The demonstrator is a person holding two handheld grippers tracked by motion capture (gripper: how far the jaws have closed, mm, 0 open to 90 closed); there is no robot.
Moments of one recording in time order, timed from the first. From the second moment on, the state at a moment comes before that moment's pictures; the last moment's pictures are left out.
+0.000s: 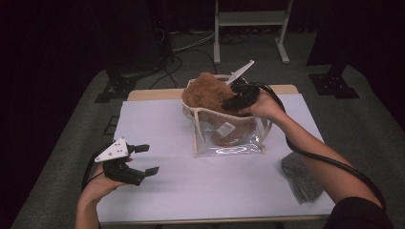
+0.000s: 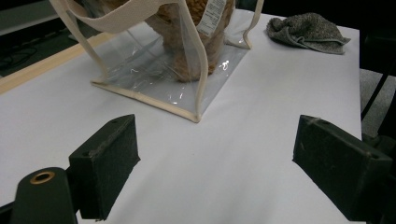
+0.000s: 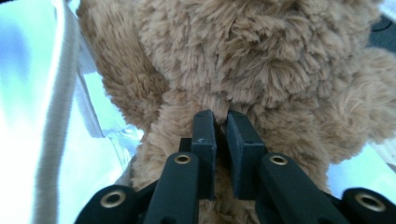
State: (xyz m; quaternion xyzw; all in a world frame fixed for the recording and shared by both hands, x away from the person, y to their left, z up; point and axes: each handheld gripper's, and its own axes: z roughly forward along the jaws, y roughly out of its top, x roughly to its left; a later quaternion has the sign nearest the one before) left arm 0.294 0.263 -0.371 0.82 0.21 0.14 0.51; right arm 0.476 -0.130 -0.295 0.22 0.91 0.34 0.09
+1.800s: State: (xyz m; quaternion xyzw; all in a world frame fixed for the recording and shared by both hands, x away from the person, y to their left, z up) left arm 0.292 0.259 -0.369 0.82 0.20 0.13 0.51; right arm 0.508 -0.089 -0.256 0.21 0.87 0.44 0.10
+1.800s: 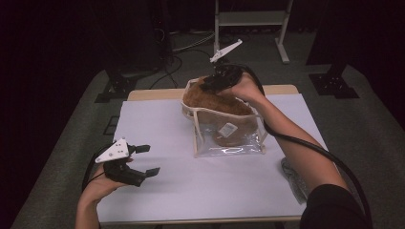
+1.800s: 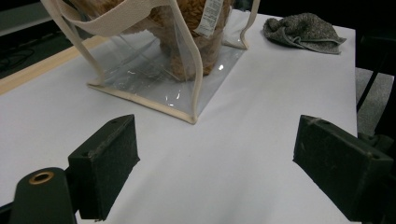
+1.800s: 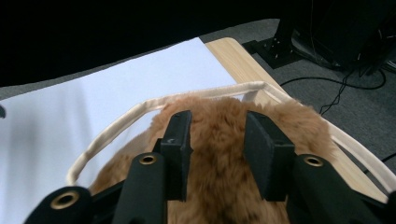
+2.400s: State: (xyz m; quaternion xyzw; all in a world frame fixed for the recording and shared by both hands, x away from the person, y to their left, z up) left arm 0.298 0.251 -0.373 0.83 0.19 0.13 0.51; right arm 0.469 -0.147 -0.244 0.22 0.86 0.45 0.09
